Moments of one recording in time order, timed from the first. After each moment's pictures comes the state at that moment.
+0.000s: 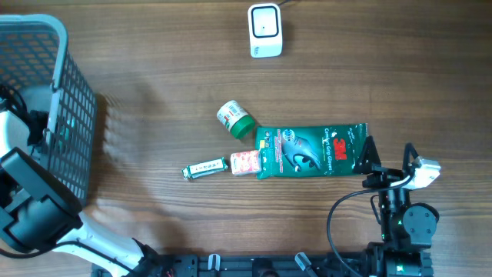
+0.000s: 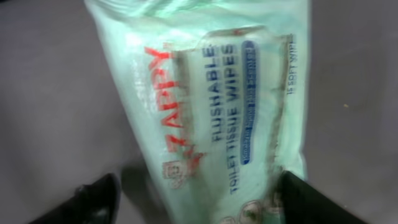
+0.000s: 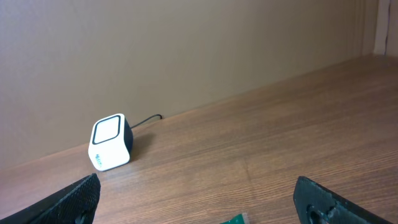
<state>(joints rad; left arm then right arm) 0.69 1.94 1.34 -0.68 -0.01 -0.60 -0.08 0.02 0.01 0.00 -0.02 0.30</state>
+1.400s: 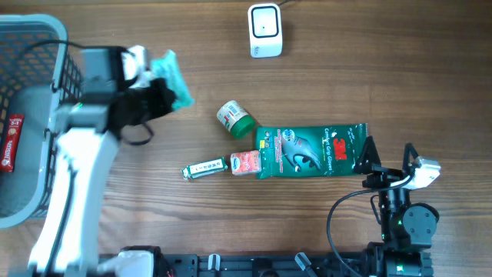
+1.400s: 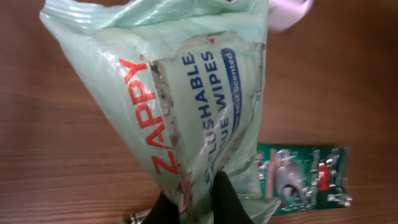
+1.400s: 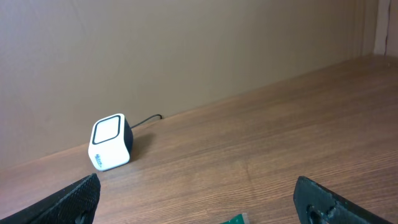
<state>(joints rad) -0.04 1.42 1.28 -0.89 0.31 -0.33 -0.08 0.02 0.01 0.00 -0.02 0.30</state>
